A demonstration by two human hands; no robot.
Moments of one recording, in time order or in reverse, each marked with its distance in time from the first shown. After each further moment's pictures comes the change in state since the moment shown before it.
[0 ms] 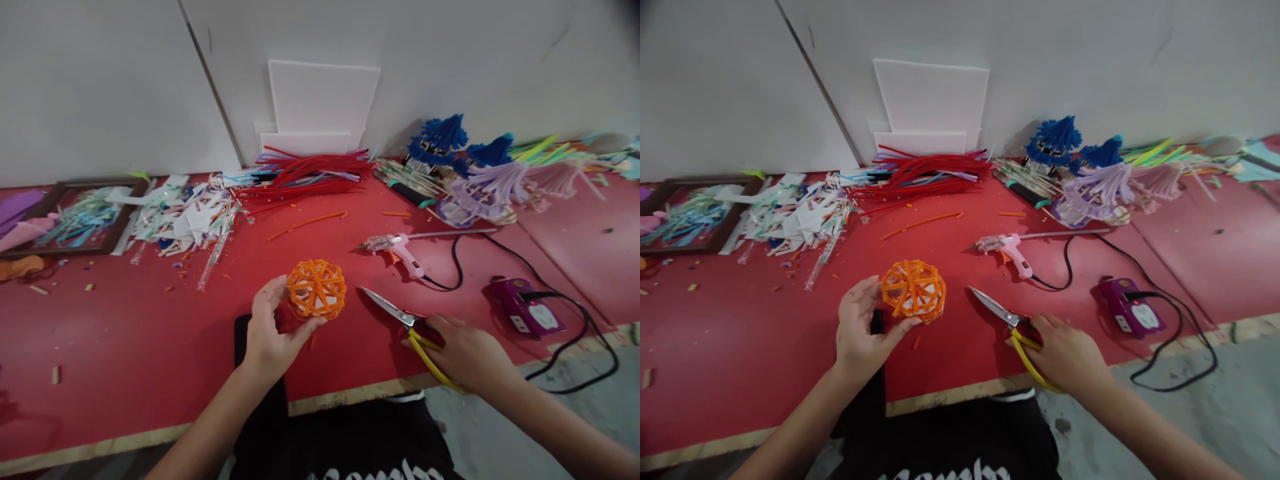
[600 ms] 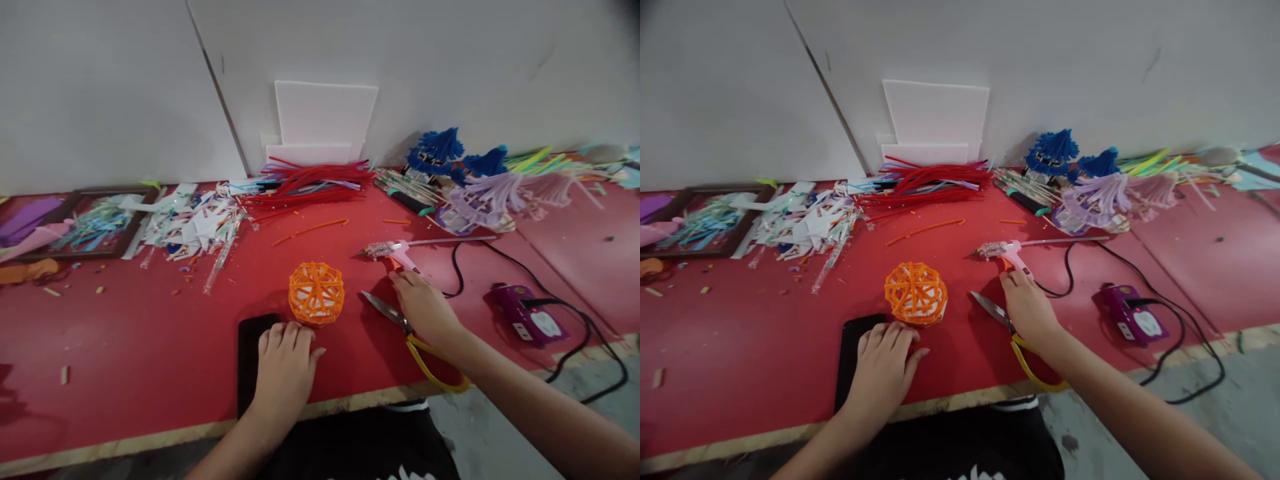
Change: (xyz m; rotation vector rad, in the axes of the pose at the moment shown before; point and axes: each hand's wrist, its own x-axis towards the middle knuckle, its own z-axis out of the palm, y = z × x) left_hand -0.037 0.024 -0.001 0.776 -0.438 0.081; right_hand 0.071 -0.031 -0.017 -0.087 0.202 -0.110
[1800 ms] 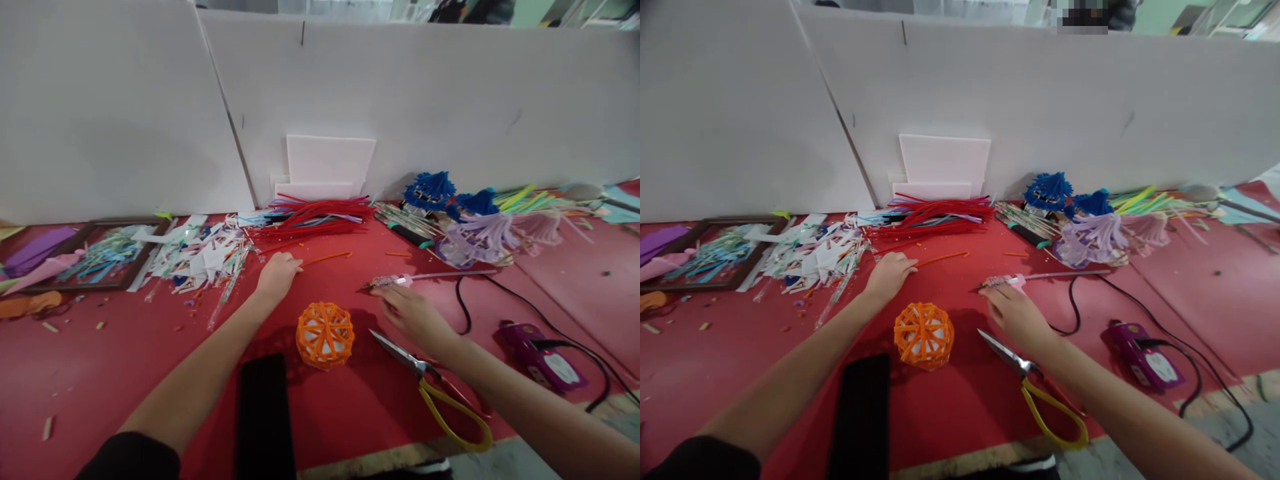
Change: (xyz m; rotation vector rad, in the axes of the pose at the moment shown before) left_hand 0.195 -0.112 0.021 -0.049 -0.102 0.095; right_hand 0.046 -0.009 -0.018 0.120 0.103 -0.277
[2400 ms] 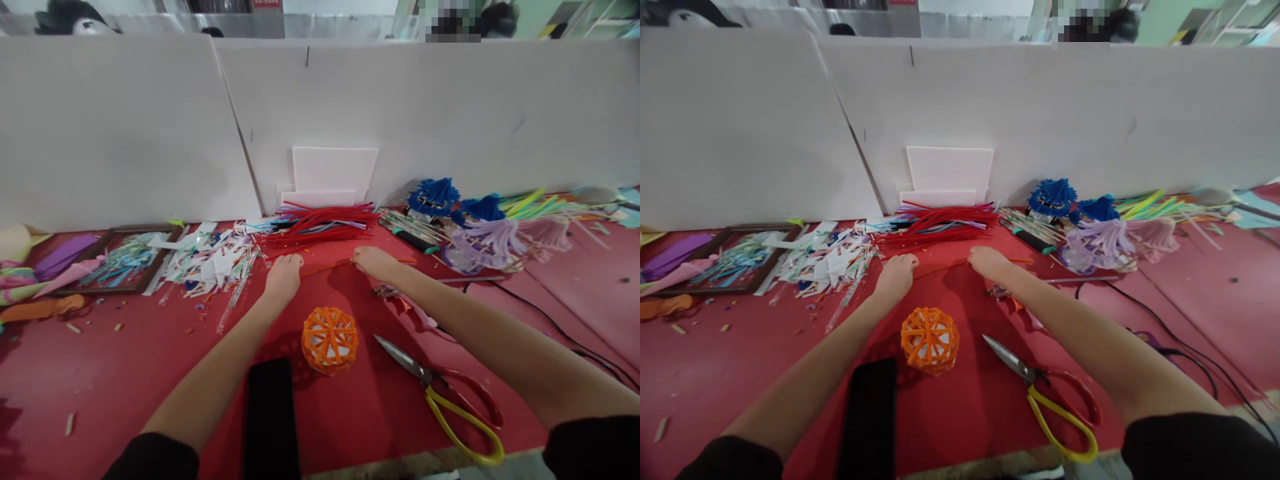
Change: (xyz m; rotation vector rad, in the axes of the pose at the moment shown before) left_hand 0.003 0.008 -0.006 0.135 0.013 -0.156; right_hand 0.140 0.026 0.005 -0.260 -0.333 -0.118
